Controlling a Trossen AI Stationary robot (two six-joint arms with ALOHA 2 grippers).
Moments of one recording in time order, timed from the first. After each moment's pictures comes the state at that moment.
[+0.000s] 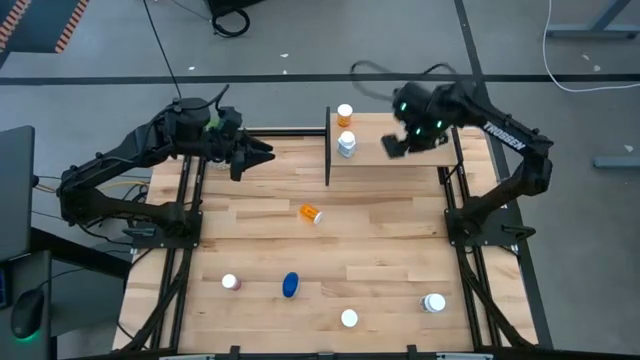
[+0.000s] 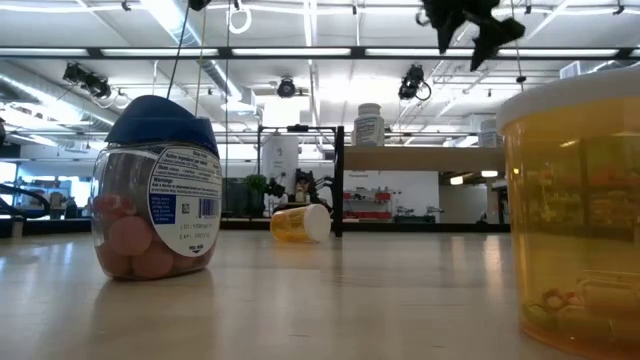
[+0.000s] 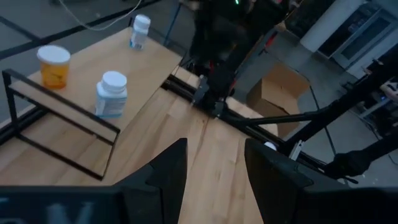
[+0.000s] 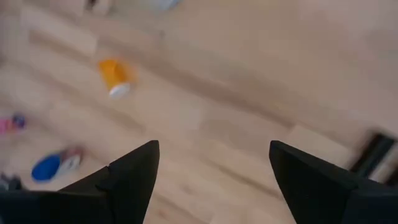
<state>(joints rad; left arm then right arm) 0.35 1.06 1.35 -0.62 0.24 -0.41 -0.41 1.45 1.76 -1.55 -0.09 0.78</state>
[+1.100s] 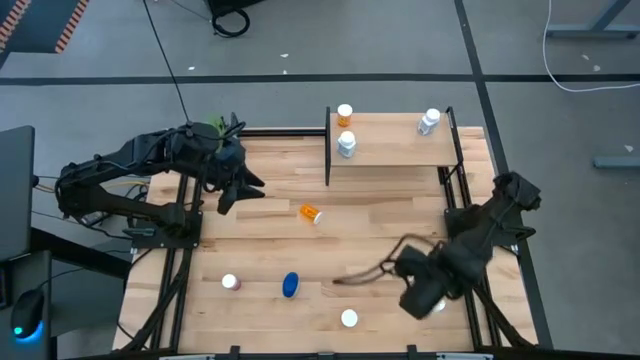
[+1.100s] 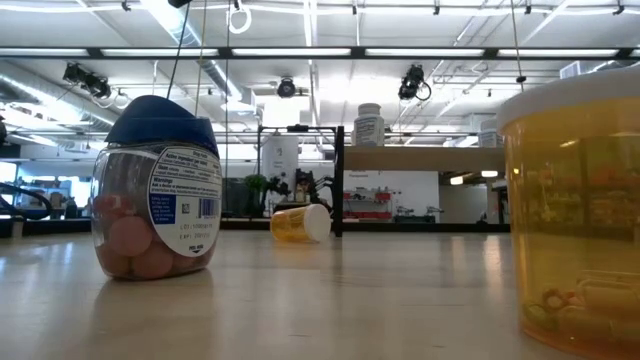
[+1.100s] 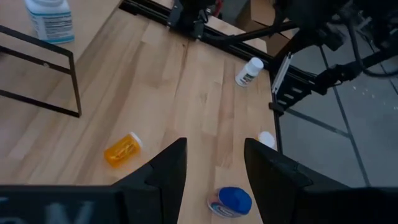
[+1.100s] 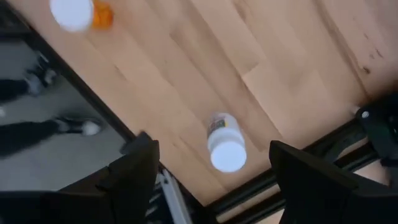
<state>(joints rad) 0.15 1.05 1.35 -0.87 0.24 -0.30 0.77 1.71 1.76 -1.57 -0.02 1.43</state>
